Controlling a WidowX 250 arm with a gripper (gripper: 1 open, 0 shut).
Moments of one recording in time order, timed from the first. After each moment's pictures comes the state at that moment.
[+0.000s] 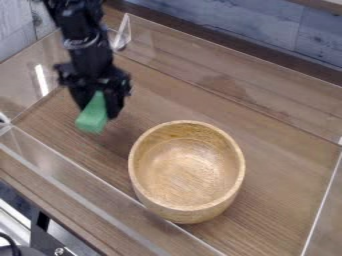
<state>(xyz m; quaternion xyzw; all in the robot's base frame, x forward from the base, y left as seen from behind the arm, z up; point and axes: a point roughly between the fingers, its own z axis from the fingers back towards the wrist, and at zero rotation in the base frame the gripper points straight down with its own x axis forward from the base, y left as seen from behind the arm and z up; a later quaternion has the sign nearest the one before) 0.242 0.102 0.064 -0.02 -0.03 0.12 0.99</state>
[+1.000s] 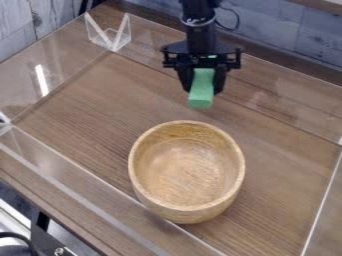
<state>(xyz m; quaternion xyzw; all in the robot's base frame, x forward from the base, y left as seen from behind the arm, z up) 0.343 0.014 0.059 -0.04 -0.06 0.18 0.98</state>
